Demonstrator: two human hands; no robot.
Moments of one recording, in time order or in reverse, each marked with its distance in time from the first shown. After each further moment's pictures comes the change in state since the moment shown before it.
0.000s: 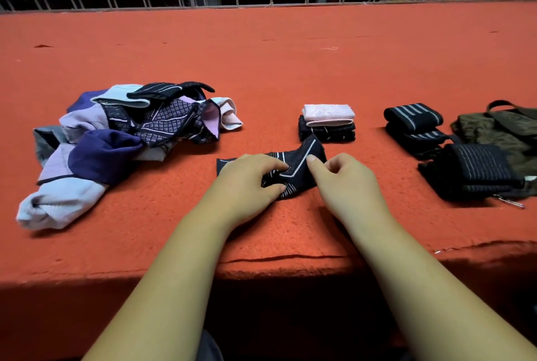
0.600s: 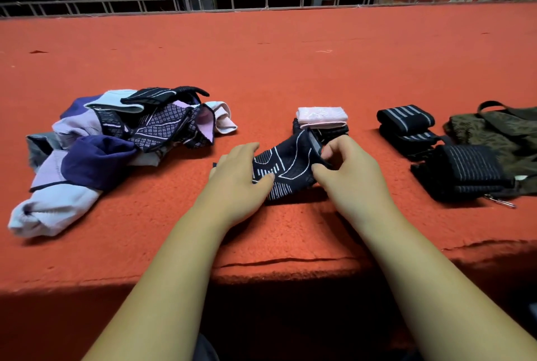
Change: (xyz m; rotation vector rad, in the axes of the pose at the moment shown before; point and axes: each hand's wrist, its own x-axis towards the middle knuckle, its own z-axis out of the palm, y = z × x) left_hand 0.003 0.006 -0.004 -0.005 0.062 -0.181; right_hand 0.002 -0.002 -0.025 0.116 0.029 -0.268
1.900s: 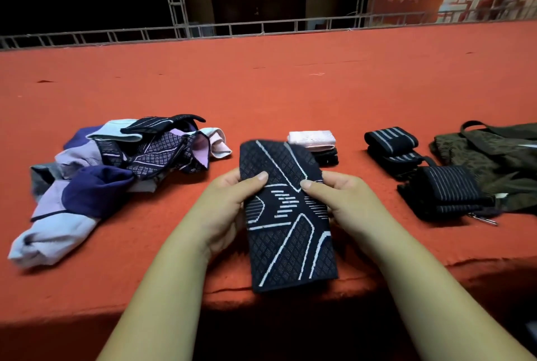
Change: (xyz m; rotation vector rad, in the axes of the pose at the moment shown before) left_hand -0.014 0.039 -0.021 -1.370 -0.169 -0.275; right_hand -0.005 -0.005 -0.031 0.652 -0.429 0.288
